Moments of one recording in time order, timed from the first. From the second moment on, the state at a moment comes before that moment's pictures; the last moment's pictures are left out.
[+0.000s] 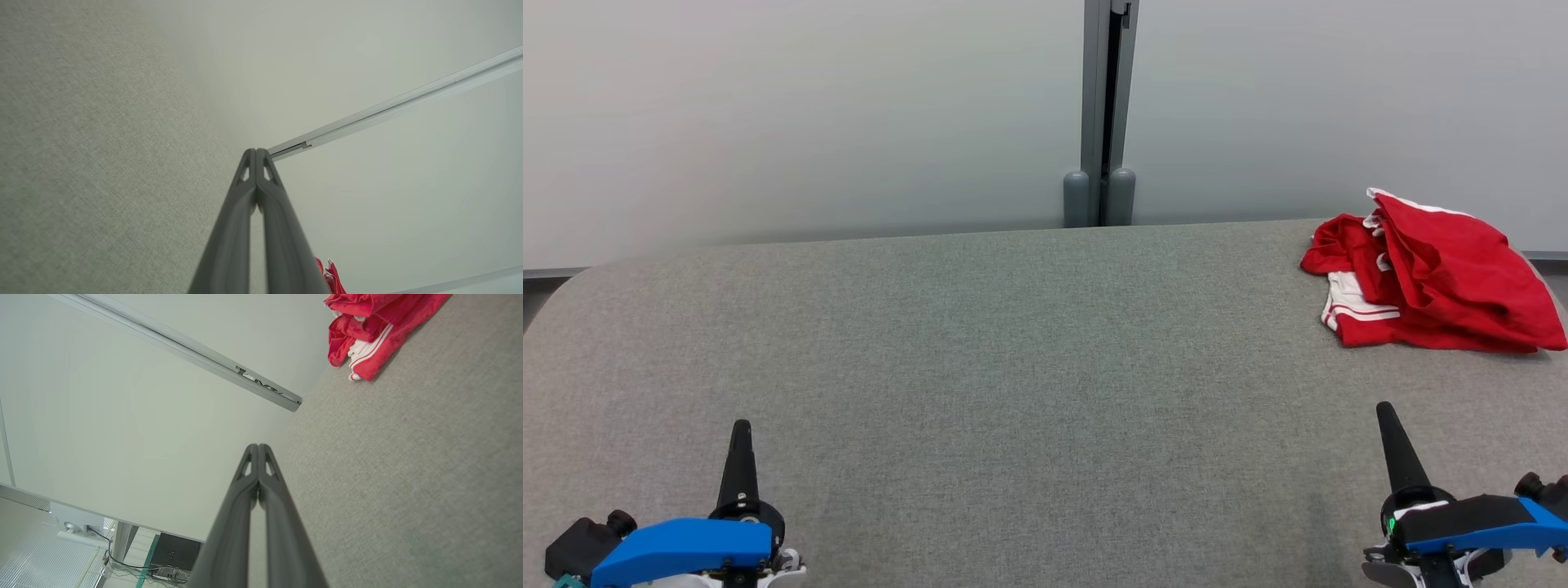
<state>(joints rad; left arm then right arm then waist) -0.04 0.05 0.10 0.26 -1.13 -0.13 -0.01 -0.07 -0.05 -0.09 0.28 1.12 0.13 0.00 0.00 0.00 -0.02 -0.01</state>
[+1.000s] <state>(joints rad) -0.08 0.05 0.11 0.25 -1.41 -0.13 0.06 -0.09 -0.05 -0.10 0.26 1.40 0.13 0.06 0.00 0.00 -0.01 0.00</state>
